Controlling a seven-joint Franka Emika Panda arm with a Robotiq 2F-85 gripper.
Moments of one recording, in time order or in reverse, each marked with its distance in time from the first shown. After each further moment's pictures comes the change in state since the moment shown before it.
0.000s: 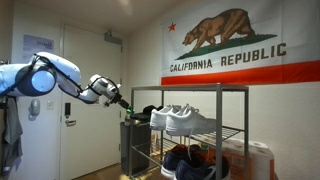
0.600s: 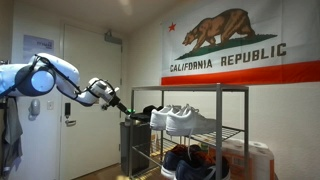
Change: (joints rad) arm 0.020 0.000 -0.004 -0.039 0.000 -0.052 0.058
